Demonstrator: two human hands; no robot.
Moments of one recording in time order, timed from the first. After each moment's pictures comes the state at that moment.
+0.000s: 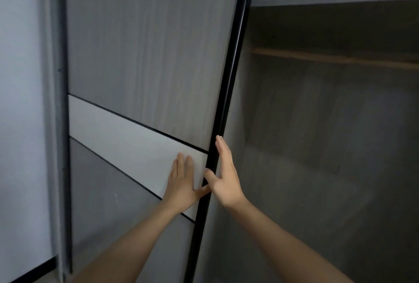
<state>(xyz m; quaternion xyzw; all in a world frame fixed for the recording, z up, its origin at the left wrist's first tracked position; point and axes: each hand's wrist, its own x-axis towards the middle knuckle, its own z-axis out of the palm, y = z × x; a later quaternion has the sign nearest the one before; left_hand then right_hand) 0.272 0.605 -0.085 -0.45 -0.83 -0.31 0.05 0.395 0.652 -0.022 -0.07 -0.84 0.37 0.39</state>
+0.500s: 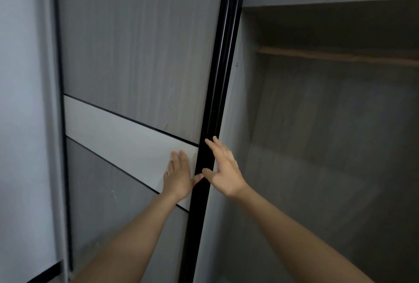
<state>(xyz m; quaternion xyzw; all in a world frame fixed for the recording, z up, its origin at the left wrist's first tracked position) 0.229 0.599 -0.072 -0.39 -0.86 -0.31 0.02 0.364 0.651 -0.008 -0.15 -0.92 0.21 0.28</state>
